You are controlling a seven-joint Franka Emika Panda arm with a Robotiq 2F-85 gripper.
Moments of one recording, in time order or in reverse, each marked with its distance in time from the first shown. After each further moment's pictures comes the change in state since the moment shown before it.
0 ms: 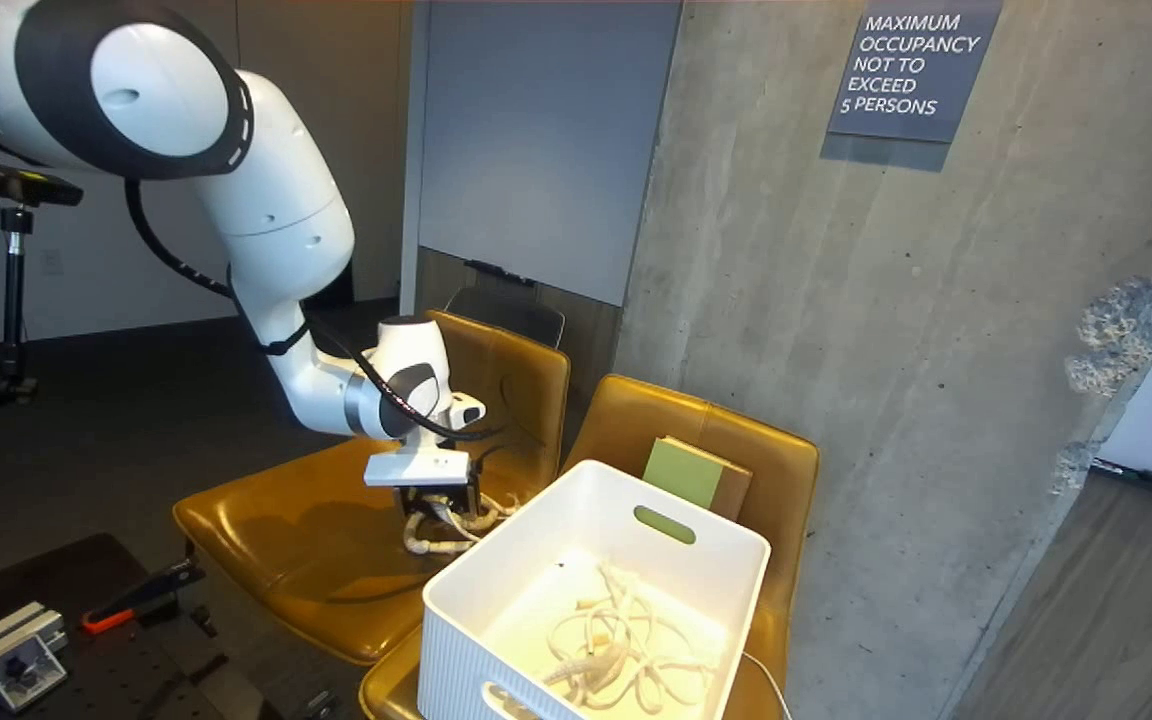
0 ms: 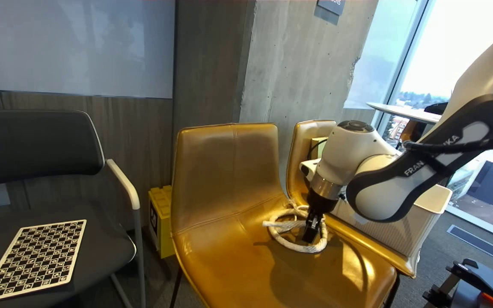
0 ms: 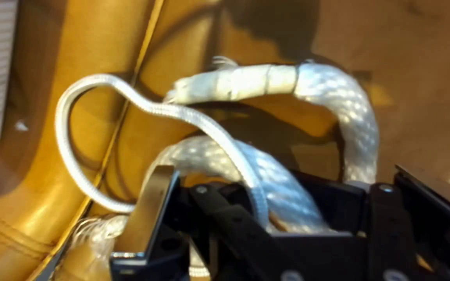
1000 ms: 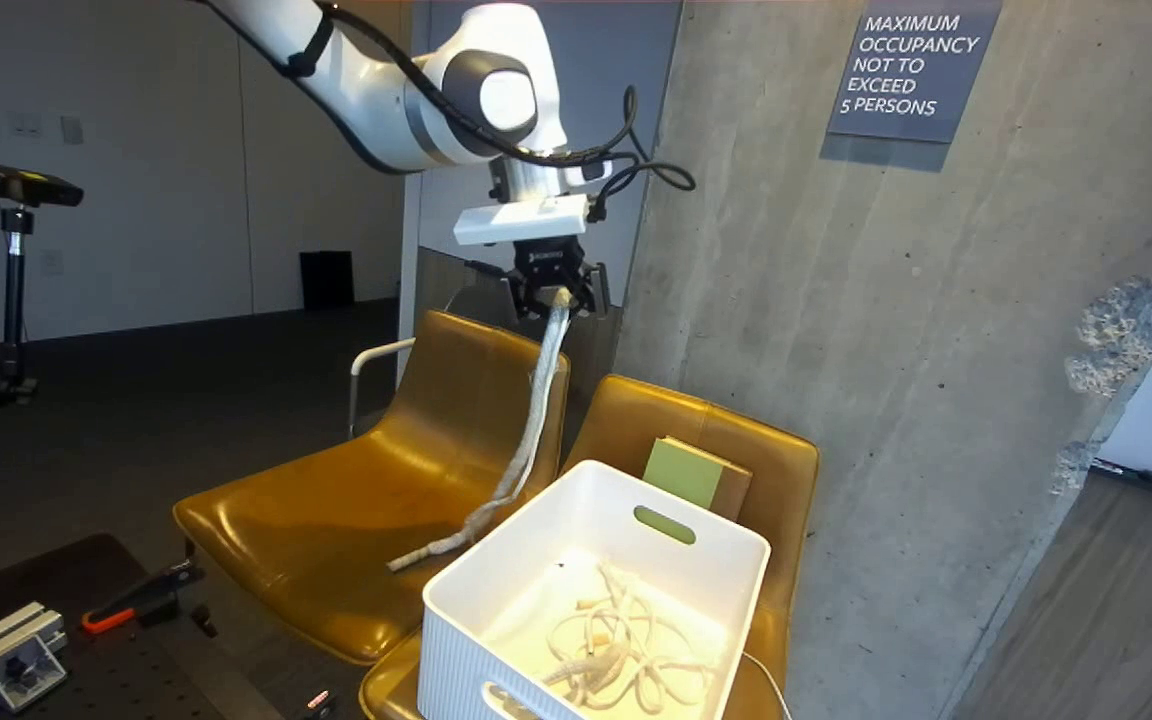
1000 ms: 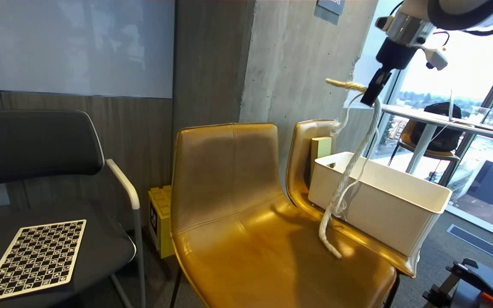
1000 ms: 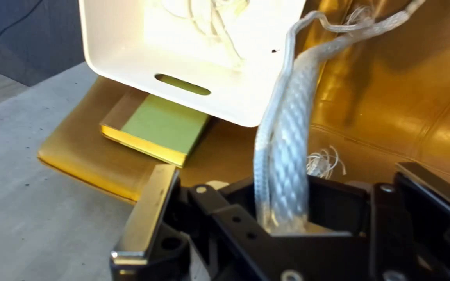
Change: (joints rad) arm -0.215 -0.608 0.011 0.014 0.063 -0.453 -0.095
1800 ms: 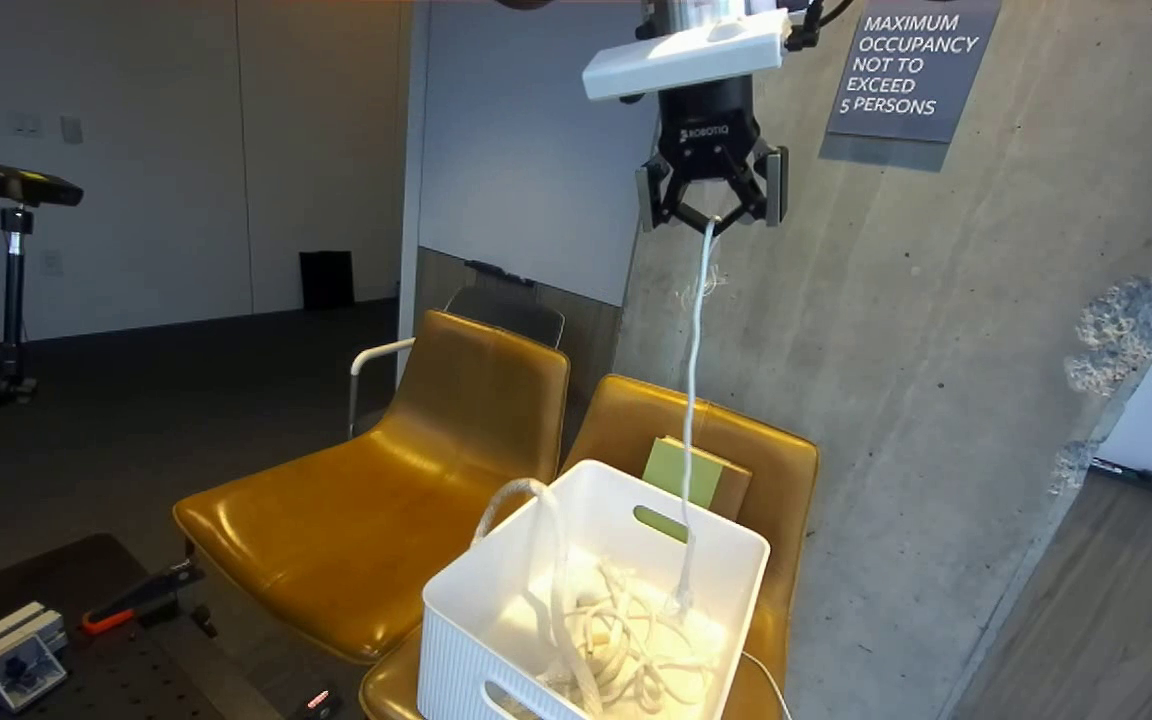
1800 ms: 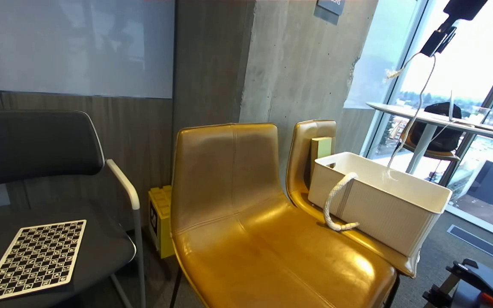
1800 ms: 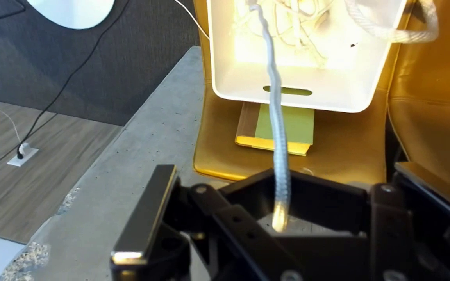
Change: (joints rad) arm -0.205 -0.047 -0.080 0.269 0.169 -0.255 -0.154
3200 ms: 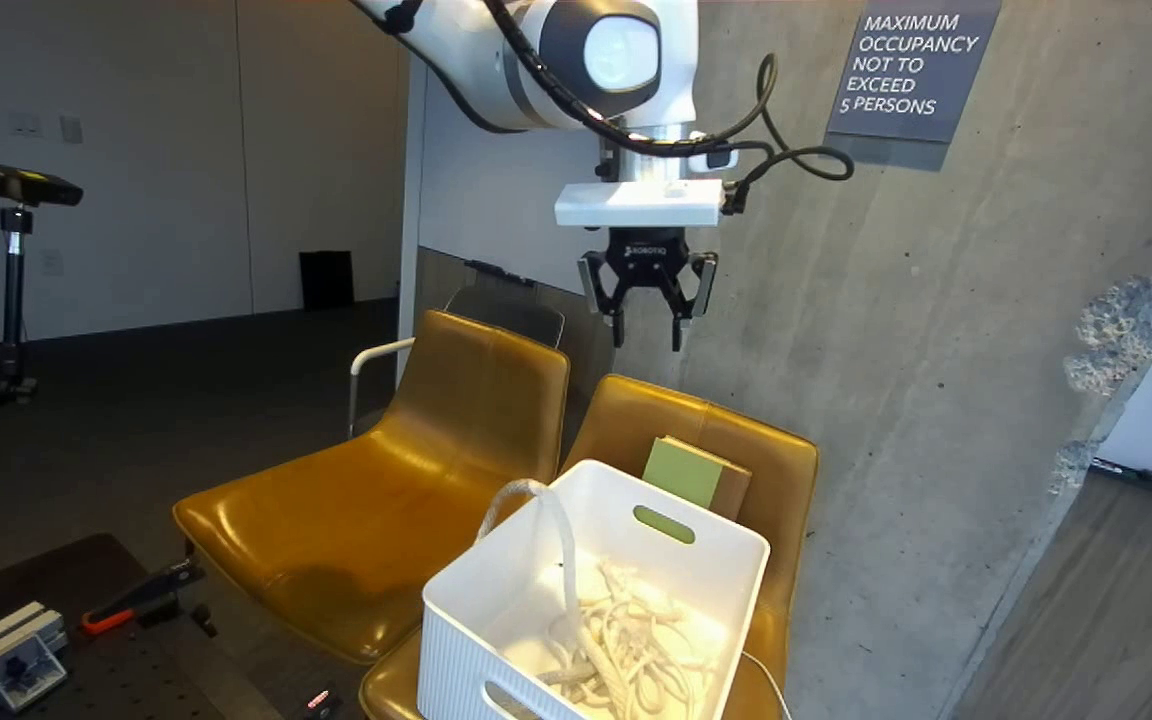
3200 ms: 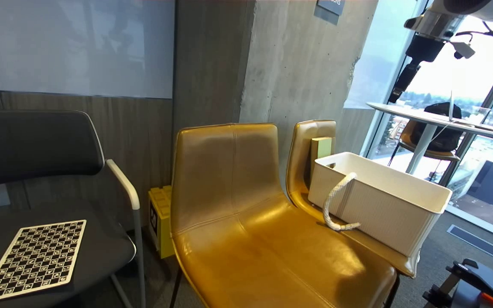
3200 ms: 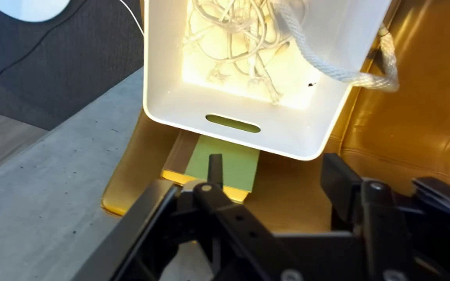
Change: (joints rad) arm 0.023 0.100 0.065 -0.105 -0.001 0.087 -0.094
